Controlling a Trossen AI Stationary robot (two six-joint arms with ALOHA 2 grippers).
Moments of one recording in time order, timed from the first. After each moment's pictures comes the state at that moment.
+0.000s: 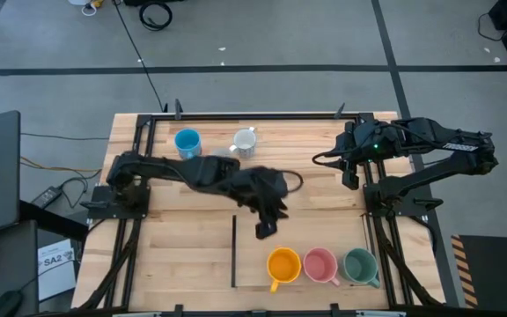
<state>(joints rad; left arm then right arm) -0.19 1.92 2.10 -0.83 0.02 -0.36 0.02 0.98 1.28 -1.08 0.15 0.13</state>
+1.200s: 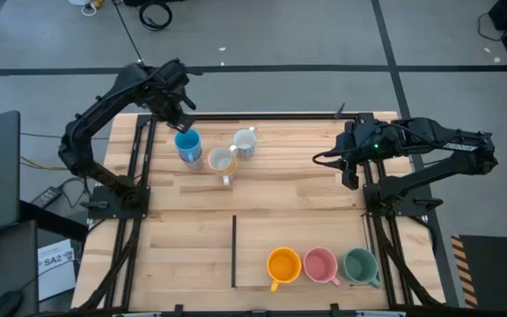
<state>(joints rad) 0.76 1.50 1.68 -1.54 -0.07 -0.20 0.02 0.98 1.28 -1.08 0.15 0.13</state>
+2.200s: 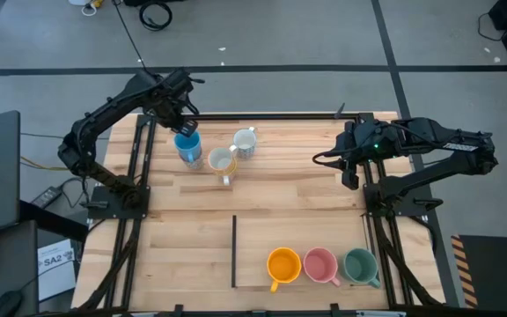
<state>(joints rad) 0.78 1.50 1.50 -1.42 -0.05 -0.25 0.02 0.98 1.28 -1.08 0.15 0.13</state>
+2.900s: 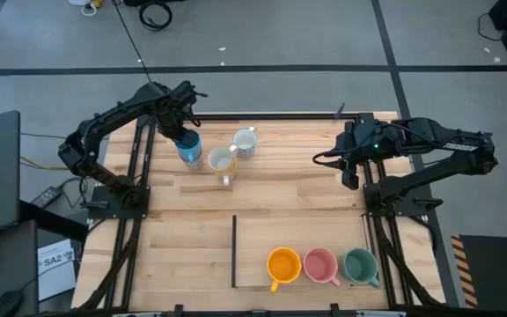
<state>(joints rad) 0.77 1.51 1.33 -1.34 -0.04 -0.23 0.02 0.98 1.28 -1.08 0.15 0.13</state>
